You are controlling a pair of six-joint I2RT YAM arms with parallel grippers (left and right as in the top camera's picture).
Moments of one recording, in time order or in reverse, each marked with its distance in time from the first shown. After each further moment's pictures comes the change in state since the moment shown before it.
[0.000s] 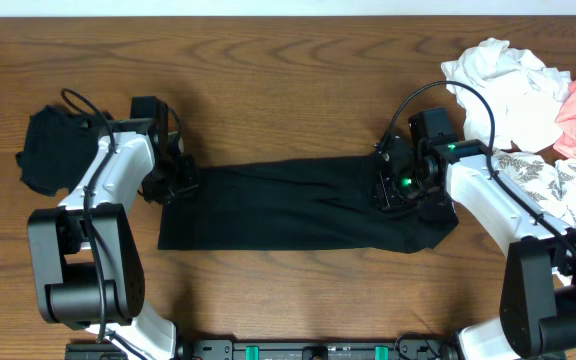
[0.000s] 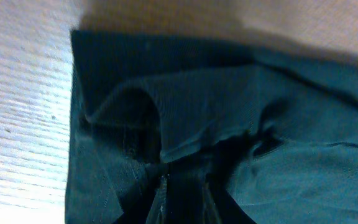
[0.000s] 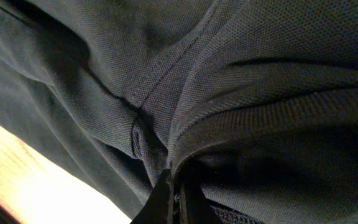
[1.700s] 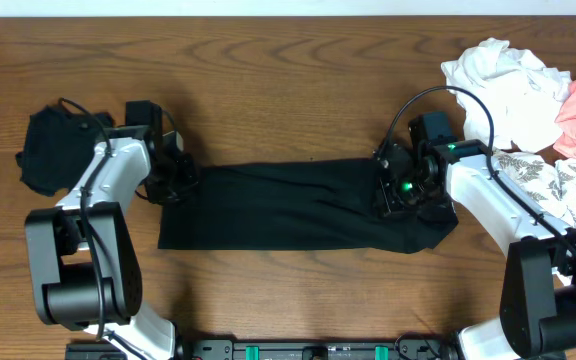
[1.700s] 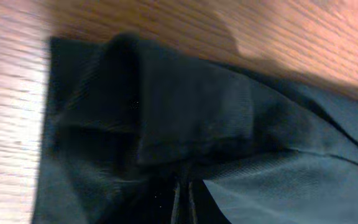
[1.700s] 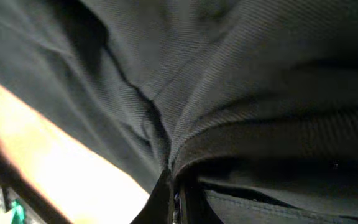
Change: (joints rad) left arm 0.044 0.000 -0.037 0.099 0.111 -0.023; right arm 0.000 0.000 0.000 -0.079 -0.070 -0.027
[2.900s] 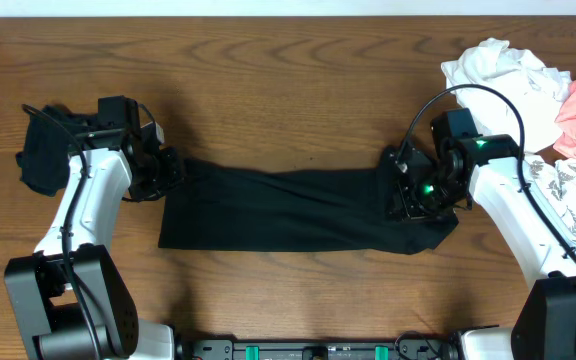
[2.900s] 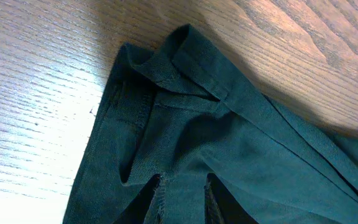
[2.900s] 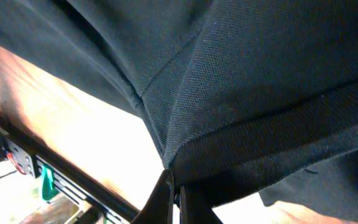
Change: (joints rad) left arm 0.043 -0.162 0.000 -0.052 -0.001 -0.003; right arm -0.060 -0.120 0.067 -0.280 0.031 -0.025
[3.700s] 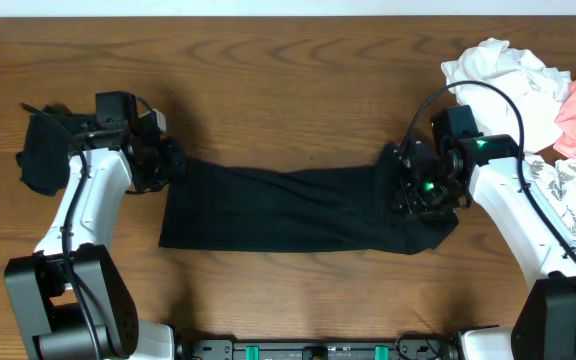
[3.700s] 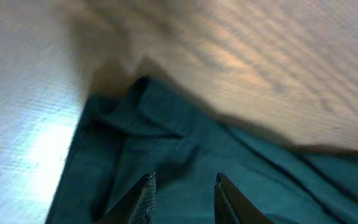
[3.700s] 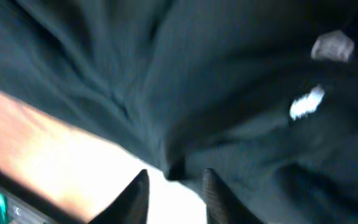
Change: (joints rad) left arm -0.006 0.000 0.000 0.131 0.097 0.003; right arm 0.000 0.000 -0.001 0.109 0.110 -0.010
